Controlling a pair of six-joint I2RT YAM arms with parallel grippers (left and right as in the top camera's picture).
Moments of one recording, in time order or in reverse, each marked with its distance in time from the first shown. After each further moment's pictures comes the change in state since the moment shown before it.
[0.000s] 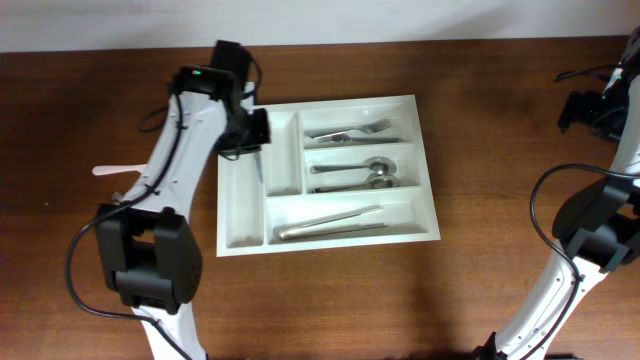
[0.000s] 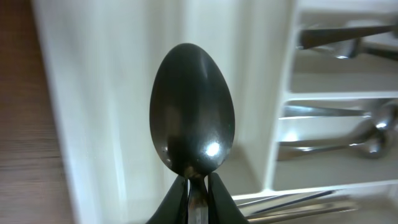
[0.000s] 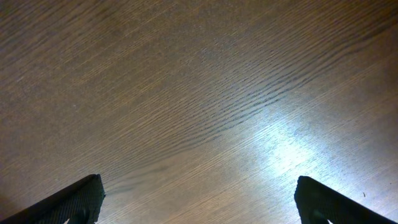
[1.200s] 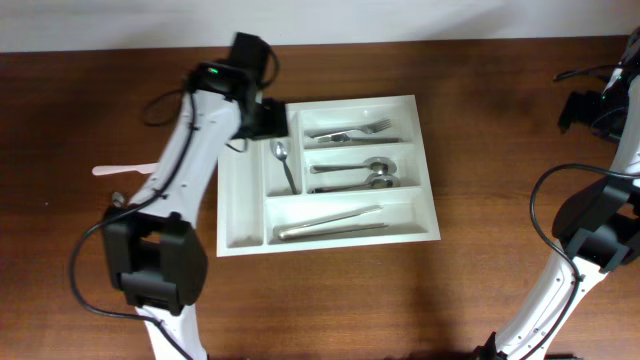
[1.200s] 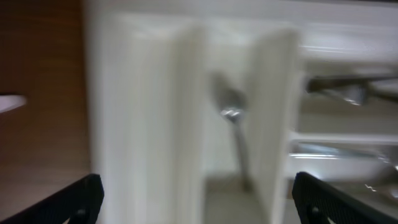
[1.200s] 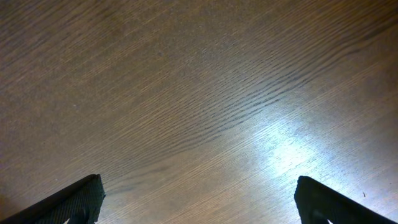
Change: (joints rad) left arm -0.023 0.001 0.069 0.022 -0.214 -0.035; right arm 0.000 0.000 0.000 0.000 0.000 0.000
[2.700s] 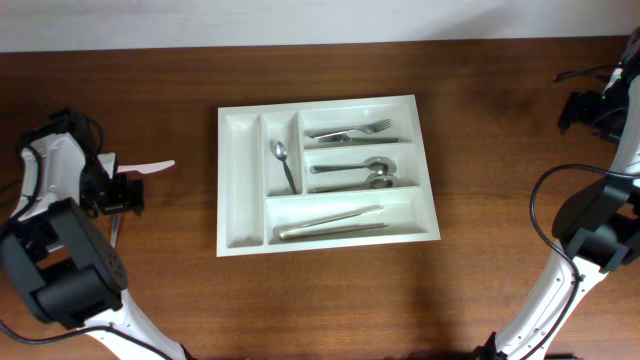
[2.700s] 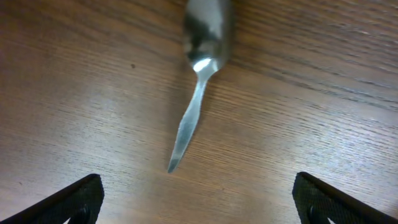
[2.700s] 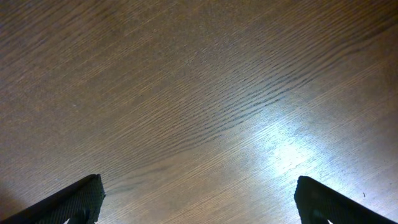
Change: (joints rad) left arm 0.672 0.003 -0.348 -0.024 -0.075 0.532; right arm 0.000 0.000 0.000 0.000 0.000 0.000
